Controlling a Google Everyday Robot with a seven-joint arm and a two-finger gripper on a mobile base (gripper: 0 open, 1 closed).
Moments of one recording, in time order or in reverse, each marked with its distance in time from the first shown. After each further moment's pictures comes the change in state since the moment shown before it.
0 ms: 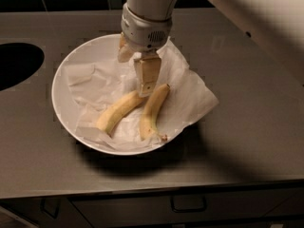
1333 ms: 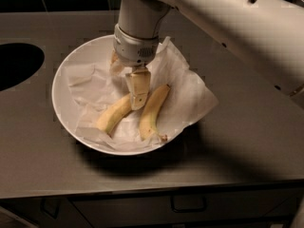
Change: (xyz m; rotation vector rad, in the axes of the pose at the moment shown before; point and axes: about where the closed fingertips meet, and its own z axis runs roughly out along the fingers) arm -0.013 -0.006 0.046 -0.074 -0.057 -0.023
